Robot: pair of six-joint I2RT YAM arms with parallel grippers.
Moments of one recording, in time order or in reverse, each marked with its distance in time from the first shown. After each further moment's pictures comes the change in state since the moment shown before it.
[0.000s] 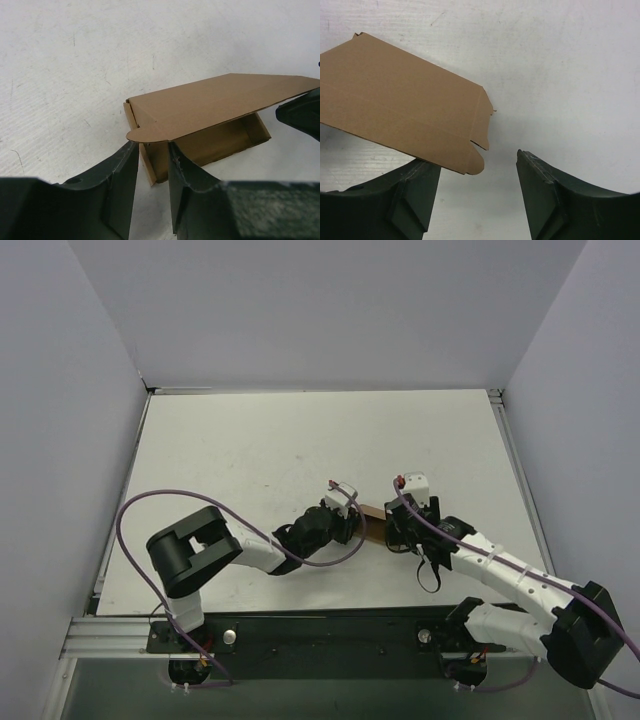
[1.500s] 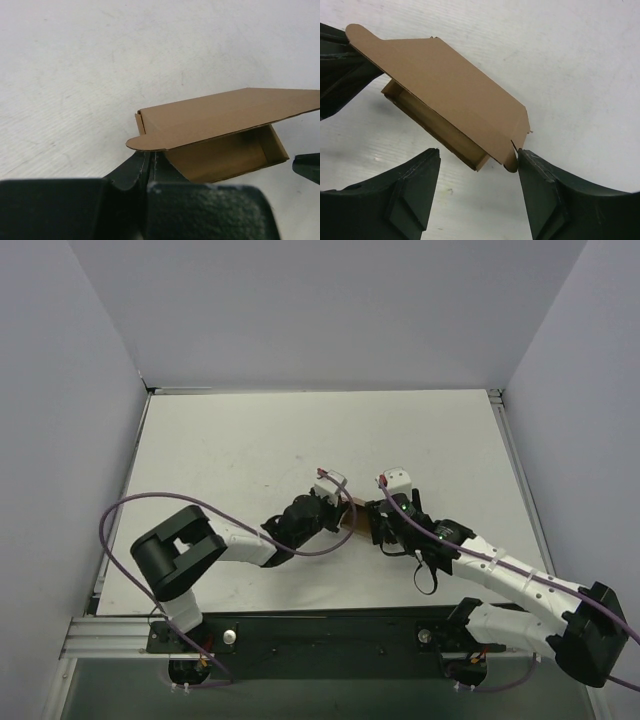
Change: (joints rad) left arm 0.072 -0.042 0.005 -0.022 0.038 0.024; right arm 0.085 -0.022 0.041 0.108 -0.080 -0.105
